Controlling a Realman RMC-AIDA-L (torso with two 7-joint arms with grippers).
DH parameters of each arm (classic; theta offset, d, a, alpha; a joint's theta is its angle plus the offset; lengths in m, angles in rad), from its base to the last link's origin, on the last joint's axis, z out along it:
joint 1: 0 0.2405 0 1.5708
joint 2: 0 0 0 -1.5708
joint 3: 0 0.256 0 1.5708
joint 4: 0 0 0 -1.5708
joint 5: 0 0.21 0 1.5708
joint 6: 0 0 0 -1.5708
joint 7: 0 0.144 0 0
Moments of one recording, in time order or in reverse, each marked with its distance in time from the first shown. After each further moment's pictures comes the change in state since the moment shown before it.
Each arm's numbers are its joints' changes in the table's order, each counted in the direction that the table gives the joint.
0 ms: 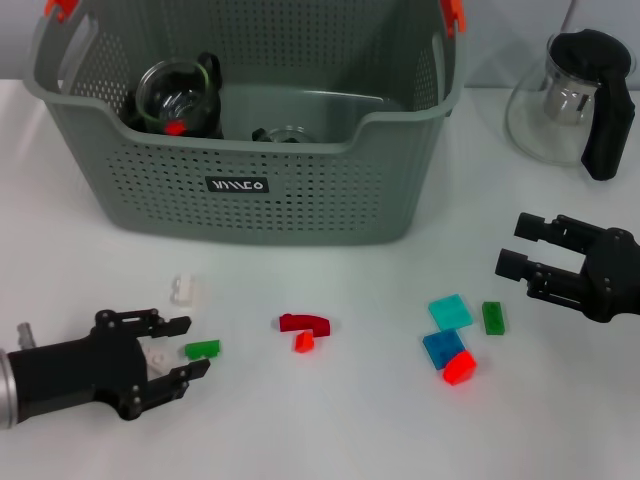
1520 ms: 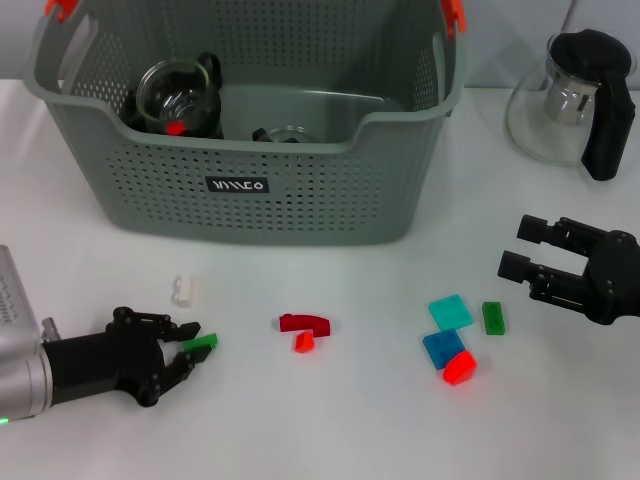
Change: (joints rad) left arm -0.046 0.000 0.059 0.102 0.002 0.216 -0.006; right arm -0.006 0.000 0.002 0.000 0.000 0.000 0.000
